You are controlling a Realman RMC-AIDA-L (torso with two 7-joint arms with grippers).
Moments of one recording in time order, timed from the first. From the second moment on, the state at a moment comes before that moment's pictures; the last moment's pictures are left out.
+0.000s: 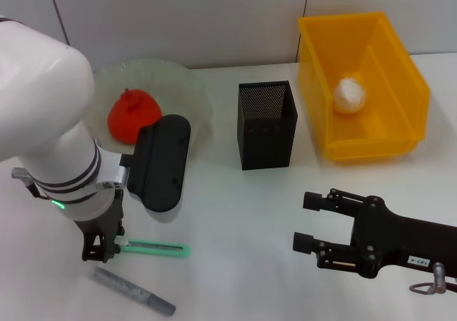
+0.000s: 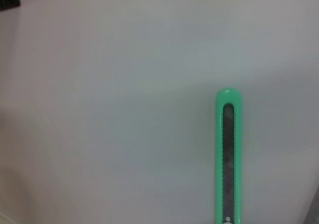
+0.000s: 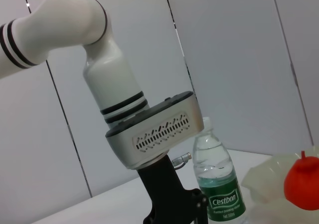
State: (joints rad) left arm -0.79 -2.08 1.78 1.13 2.76 1.49 -1.98; right arm 0.22 2.08 2.12 0.66 1.60 -1.63 1.19
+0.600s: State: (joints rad) left arm -0.80 -2.08 1.78 1.11 2.75 1.47 -1.98; right arm 0.23 2.08 2.12 0.65 1.60 -1.63 1.19
